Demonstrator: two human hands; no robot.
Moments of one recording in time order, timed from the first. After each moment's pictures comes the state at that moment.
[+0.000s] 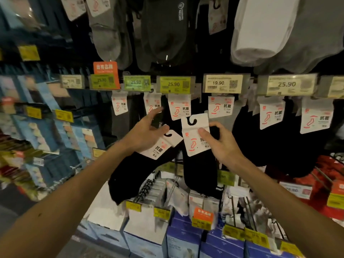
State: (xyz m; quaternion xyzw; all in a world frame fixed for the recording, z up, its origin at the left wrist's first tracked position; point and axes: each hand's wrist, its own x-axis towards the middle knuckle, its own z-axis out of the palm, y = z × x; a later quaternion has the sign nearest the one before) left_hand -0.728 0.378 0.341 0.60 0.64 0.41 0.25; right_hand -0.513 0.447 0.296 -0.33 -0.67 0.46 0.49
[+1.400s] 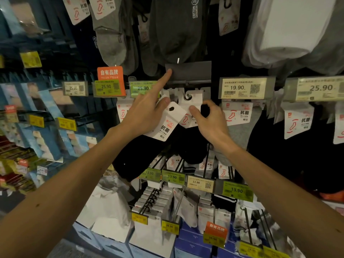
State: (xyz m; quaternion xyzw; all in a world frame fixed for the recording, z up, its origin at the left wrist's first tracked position) left_hand -0.748 0.410 0.397 0.69 0.62 0.38 -0.05; right_hand -0.589 0.493 0.344 -0.41 -0.70 0.29 0.50
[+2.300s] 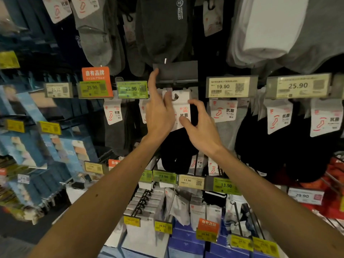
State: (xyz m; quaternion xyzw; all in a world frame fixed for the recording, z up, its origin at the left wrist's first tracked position) left_hand -0.703 0.472 0.352 0.57 0.49 0.66 -0.06; right_hand -0.574 0.471 0.327 -0.34 -0.75 0.26 0.51
